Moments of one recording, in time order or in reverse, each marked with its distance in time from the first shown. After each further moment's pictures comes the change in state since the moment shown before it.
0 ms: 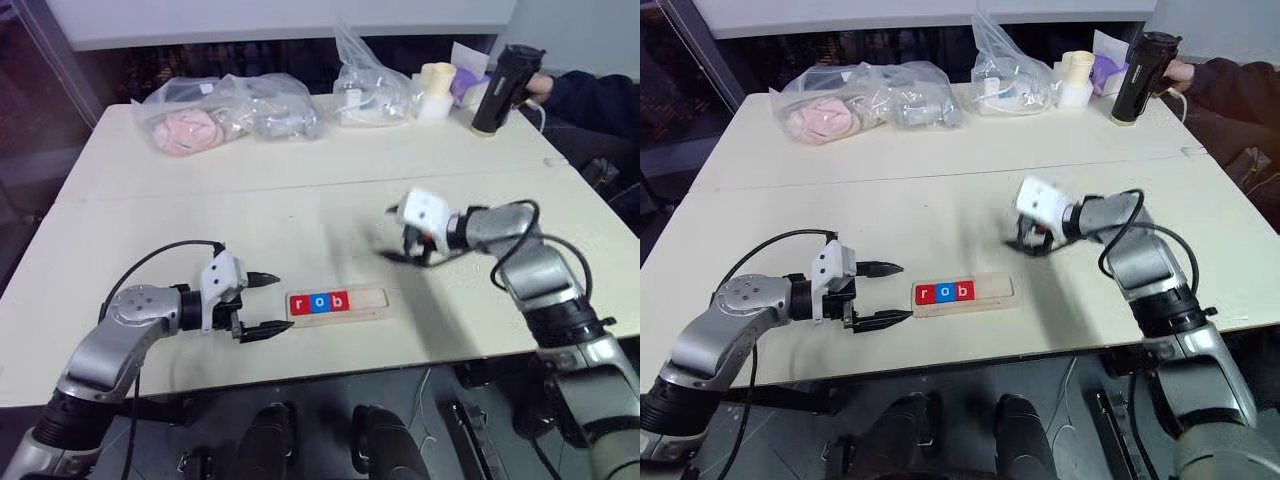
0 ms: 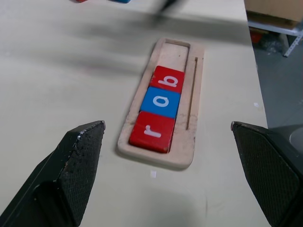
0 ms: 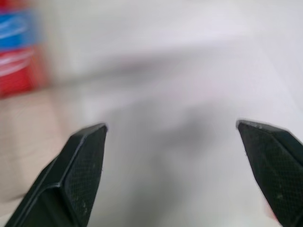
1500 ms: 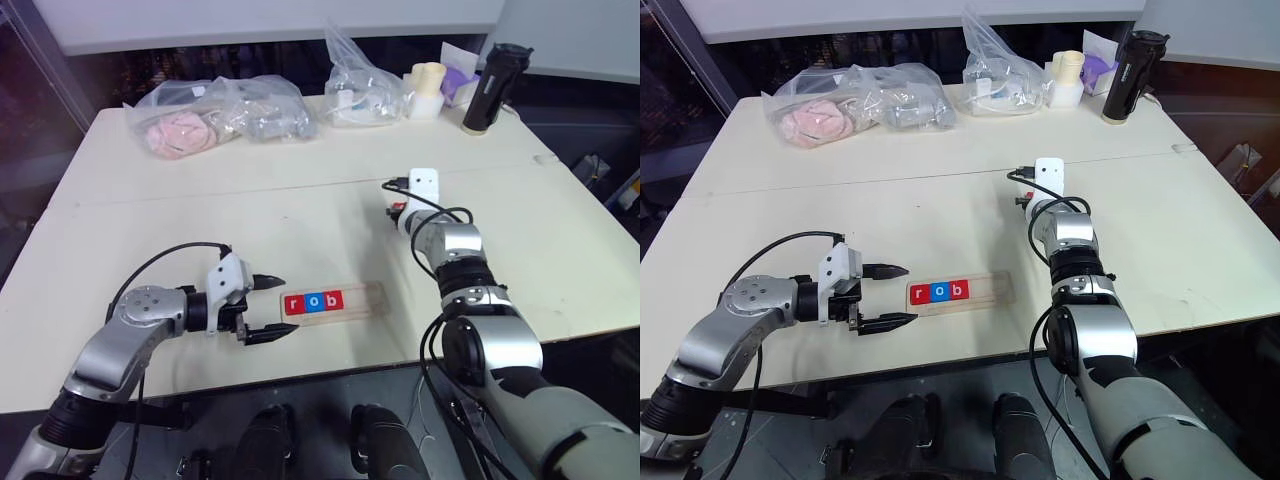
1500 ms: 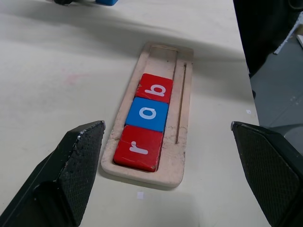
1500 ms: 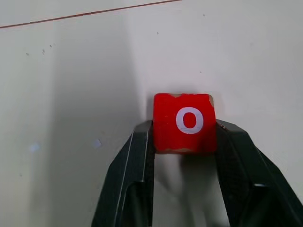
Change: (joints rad) left arm -0.009 -0.006 -0.028 0.002 0.005 0.001 0.006; right arm -0.298 0.458 -0.391 0.706 0.114 0.211 -0.980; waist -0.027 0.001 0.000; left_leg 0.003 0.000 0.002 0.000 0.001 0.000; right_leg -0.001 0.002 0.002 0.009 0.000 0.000
